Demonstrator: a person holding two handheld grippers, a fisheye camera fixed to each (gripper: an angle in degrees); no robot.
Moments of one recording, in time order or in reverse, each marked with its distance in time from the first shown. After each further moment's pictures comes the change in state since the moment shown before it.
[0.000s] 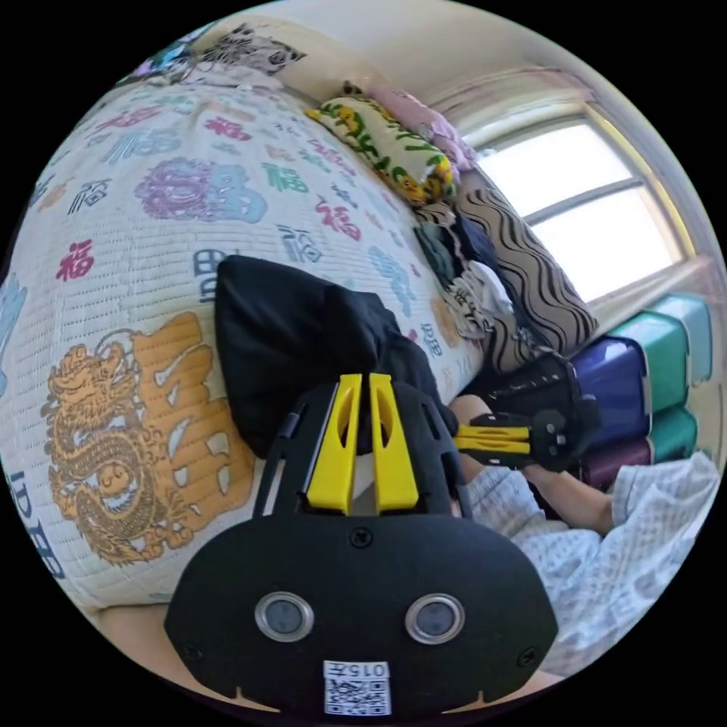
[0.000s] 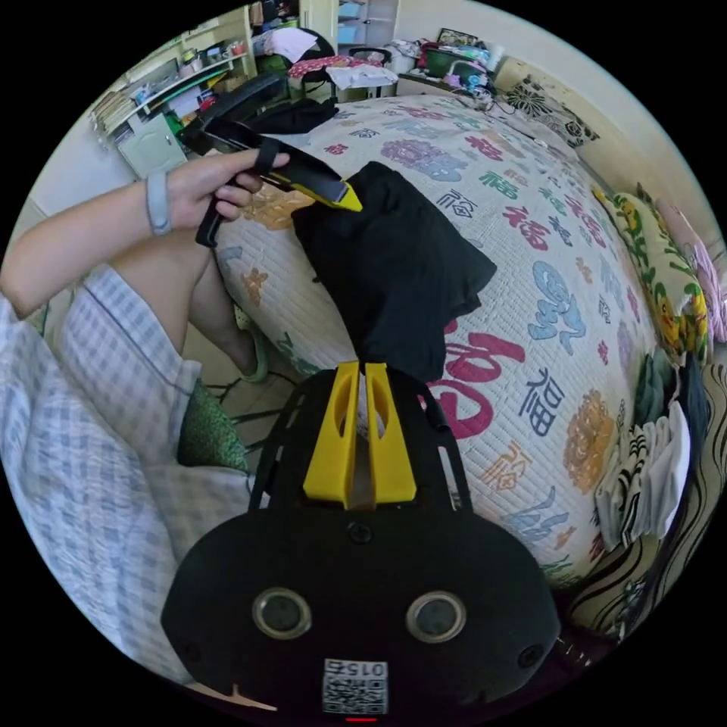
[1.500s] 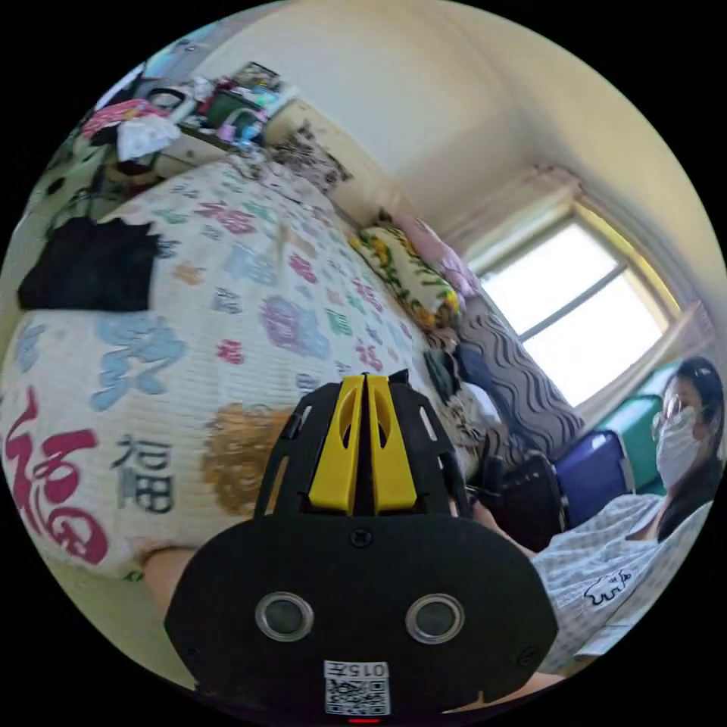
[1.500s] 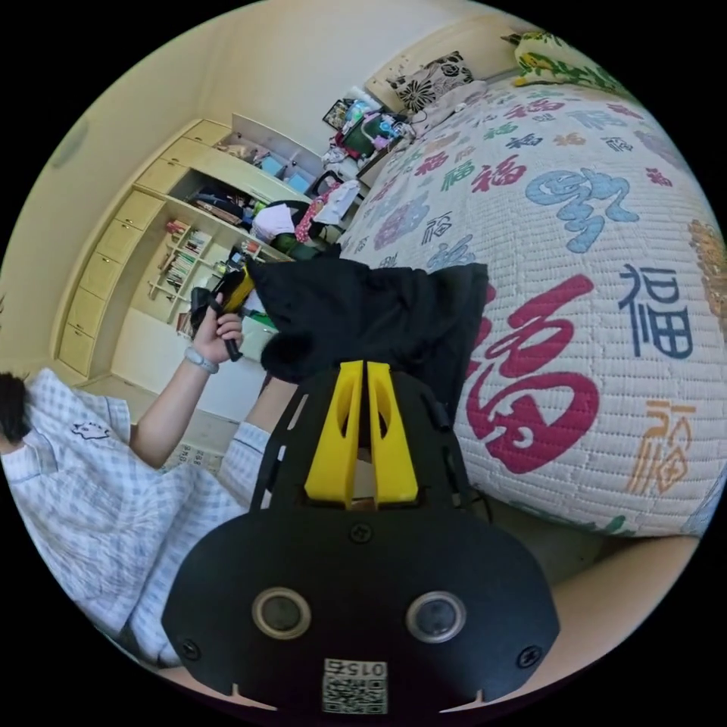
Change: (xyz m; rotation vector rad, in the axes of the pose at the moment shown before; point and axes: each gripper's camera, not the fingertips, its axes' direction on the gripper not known) left arm -0.043 -0.046 -0.188 0.458 -0.095 -0.177; right arm 0.309 0.163 -0.082 0.415 -0.739 0.460
